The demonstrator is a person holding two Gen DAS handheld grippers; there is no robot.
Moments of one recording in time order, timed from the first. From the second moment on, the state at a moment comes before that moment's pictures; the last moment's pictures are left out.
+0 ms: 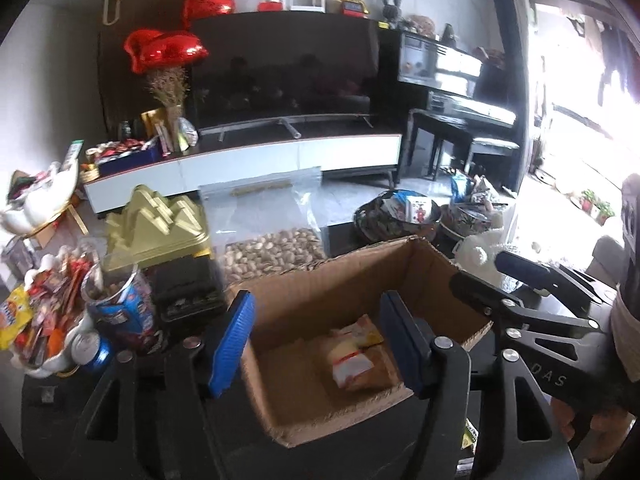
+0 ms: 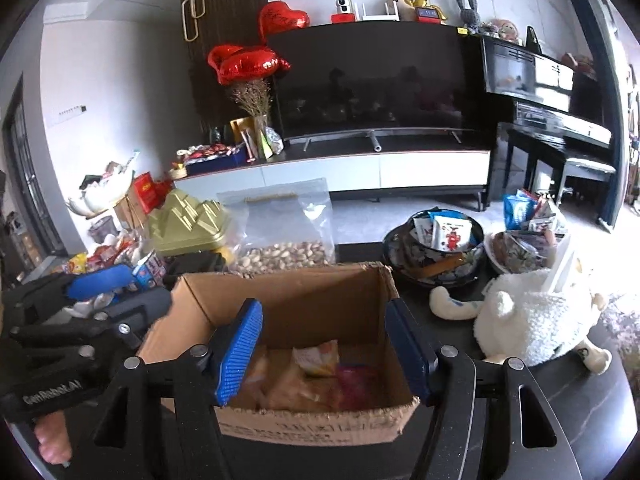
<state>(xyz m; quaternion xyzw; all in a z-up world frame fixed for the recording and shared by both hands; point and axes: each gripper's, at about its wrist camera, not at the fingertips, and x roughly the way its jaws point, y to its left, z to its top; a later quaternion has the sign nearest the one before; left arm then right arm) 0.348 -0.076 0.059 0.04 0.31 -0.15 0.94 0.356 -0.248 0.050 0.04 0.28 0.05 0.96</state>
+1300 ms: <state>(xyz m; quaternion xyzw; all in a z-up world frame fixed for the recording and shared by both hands) 0.173 -0.005 -0.004 0.06 0.33 -0.14 0.93 0.187 -0.181 -0.008 0.03 0.31 0.07 0.95</state>
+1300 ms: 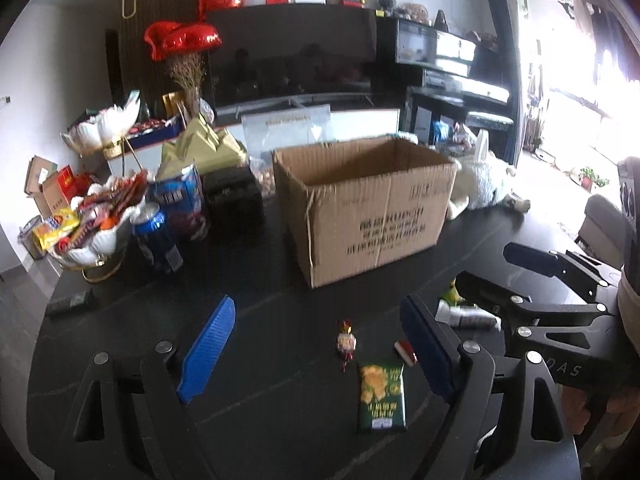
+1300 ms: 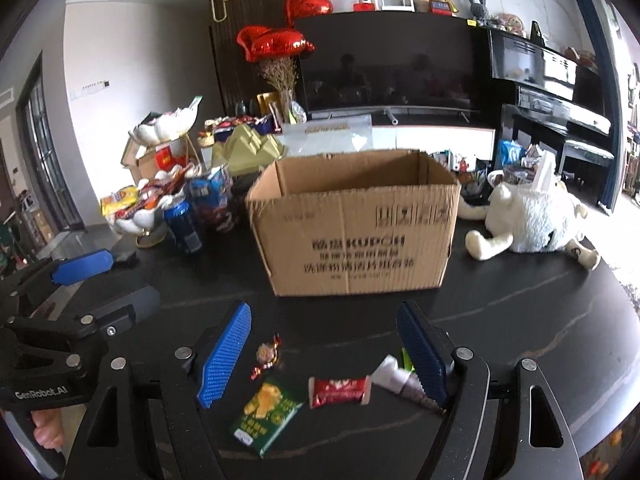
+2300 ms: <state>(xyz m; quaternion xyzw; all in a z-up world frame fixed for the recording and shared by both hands) 0.206 -0.019 -0.117 0.07 0.44 -0.19 0.87 0.213 -0.183 -0.107 0.03 0.42 0.08 0.90</state>
